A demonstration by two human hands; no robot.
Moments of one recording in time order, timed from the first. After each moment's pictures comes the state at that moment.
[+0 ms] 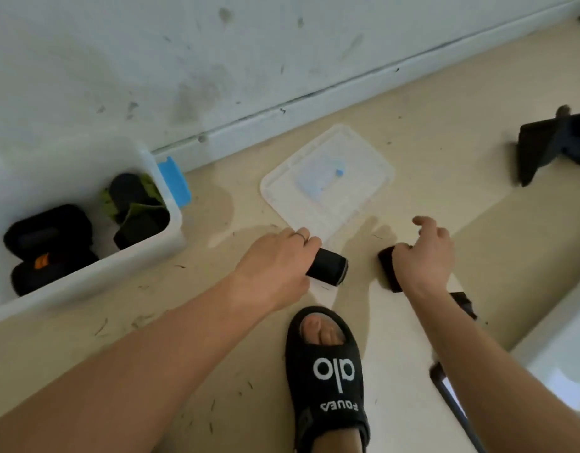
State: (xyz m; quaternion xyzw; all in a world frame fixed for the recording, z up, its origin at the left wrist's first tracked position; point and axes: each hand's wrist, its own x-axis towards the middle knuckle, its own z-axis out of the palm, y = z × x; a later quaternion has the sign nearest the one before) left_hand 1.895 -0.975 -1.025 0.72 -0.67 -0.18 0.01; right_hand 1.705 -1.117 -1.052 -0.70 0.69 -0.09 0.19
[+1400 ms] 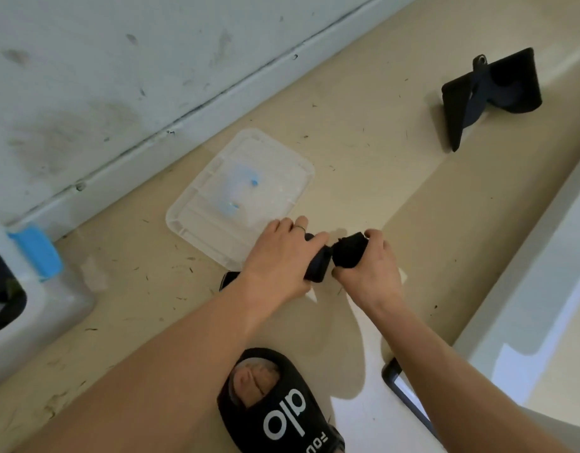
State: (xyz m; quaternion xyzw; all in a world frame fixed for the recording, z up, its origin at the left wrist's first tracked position) left_hand 1.797 -1.114 -1.052 0.65 -0.75 -0.14 -0.05; right_hand 1.637 -1.151 -1.059 -0.66 0.68 -0.03 0.32
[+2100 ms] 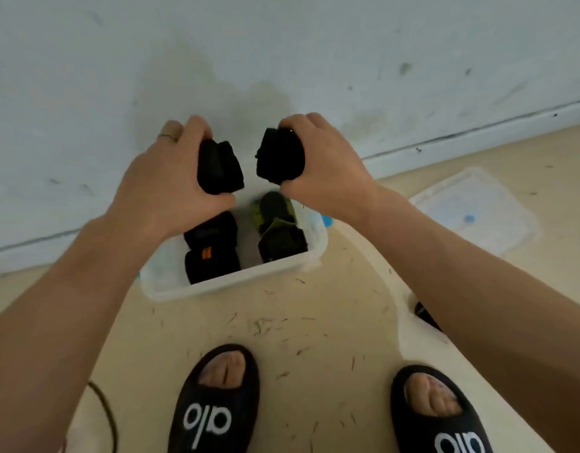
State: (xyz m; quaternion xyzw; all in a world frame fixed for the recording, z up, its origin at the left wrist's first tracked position) left_hand 2.125 -0.829 -0.923 0.93 -0.35 -0.06 0.14; right_hand 2.018 -1.015 -0.940 -0.93 0.16 -0.08 0.32
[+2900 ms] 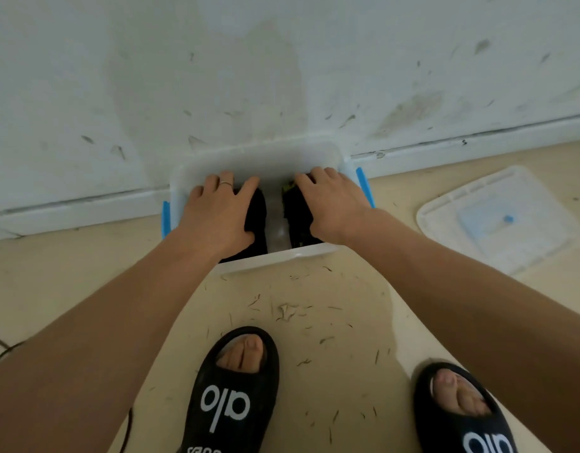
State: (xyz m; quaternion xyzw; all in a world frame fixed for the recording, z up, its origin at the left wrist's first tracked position) left_hand 2.130 -0.786 -1.021 0.92 -0.37 -0.13 -0.08; right_hand 2.041 -0.960 -1.017 -0.99 0.09 0.14 0.06
